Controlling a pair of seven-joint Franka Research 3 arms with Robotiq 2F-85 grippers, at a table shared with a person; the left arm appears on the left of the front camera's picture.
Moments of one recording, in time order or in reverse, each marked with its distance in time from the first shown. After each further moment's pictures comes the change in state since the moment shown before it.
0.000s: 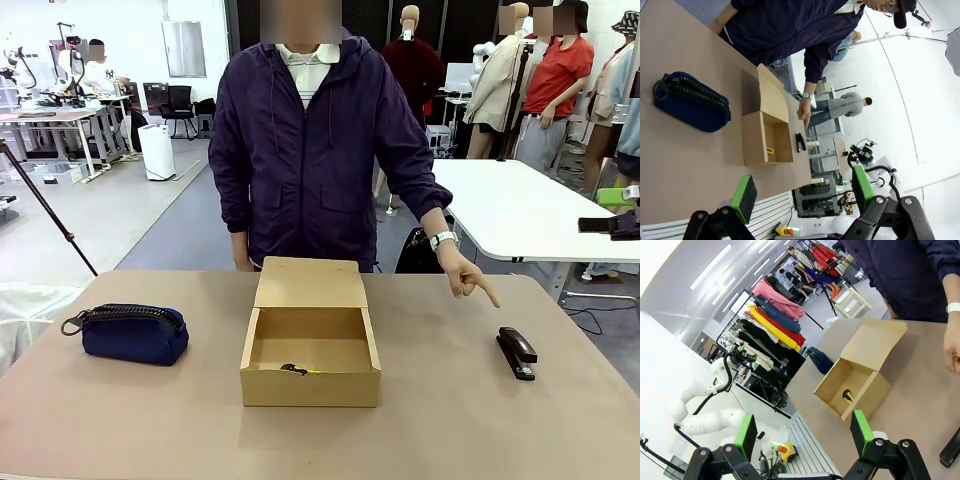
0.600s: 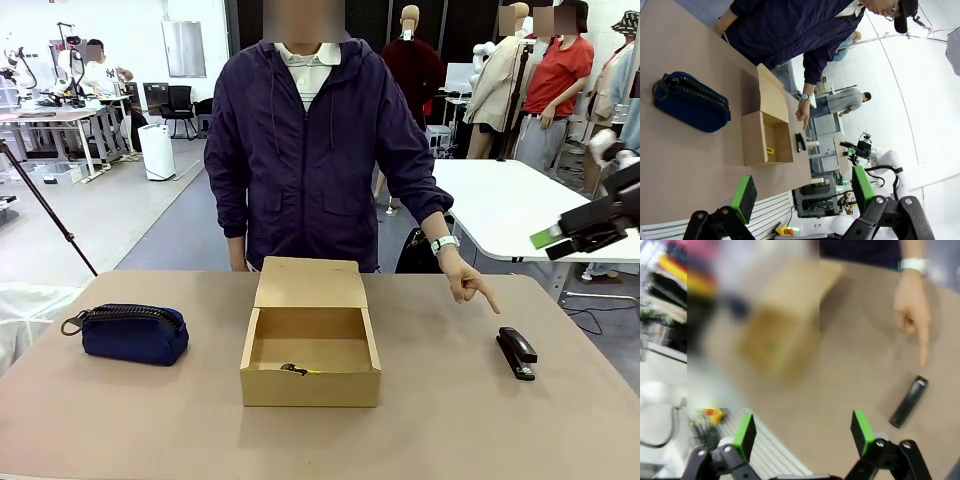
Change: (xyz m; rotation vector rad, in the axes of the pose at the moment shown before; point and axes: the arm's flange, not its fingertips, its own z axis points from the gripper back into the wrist) left arm 0.000 0.000 0.000 0.000 0.000 -0.001; right arm 0.020 0.008 -0.086 -0.514 0.373 0.057
